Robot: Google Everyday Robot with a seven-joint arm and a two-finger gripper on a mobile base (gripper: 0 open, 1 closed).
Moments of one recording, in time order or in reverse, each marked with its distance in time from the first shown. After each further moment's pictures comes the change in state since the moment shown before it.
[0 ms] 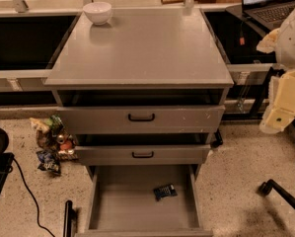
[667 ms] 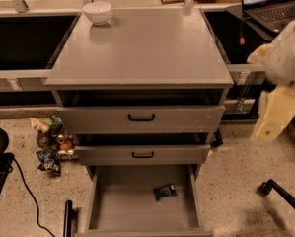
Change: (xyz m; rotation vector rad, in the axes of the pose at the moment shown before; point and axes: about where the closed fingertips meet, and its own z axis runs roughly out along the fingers) arm 0.001 0.006 0.030 -0.003 -0.039 -0.028
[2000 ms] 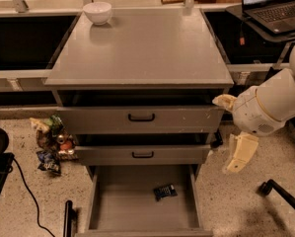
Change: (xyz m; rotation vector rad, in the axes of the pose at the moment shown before) arm -0.002 0.027 0.131 -0.110 -0.238 -0.121
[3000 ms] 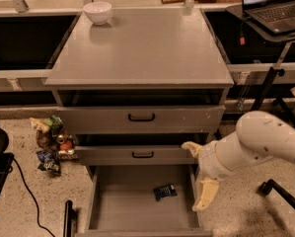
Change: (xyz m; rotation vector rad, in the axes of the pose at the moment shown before) arm 0.025 0.053 0.168 -0.111 -0.125 -0.075
